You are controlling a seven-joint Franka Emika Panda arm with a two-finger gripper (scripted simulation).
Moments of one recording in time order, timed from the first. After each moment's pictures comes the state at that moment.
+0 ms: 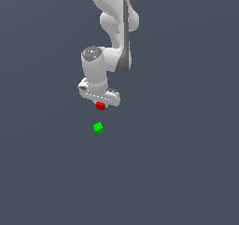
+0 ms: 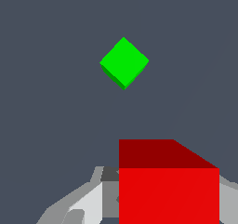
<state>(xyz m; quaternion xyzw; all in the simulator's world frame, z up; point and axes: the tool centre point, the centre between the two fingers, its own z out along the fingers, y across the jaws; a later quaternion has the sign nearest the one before) -0.101 -0.096 0.108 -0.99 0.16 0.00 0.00</state>
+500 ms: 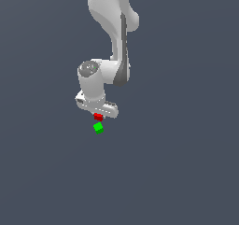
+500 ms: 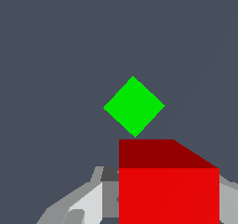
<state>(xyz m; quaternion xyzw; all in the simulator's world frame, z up) -0.051 -0.105 0.081 -0.99 0.16 0.00 0.00</state>
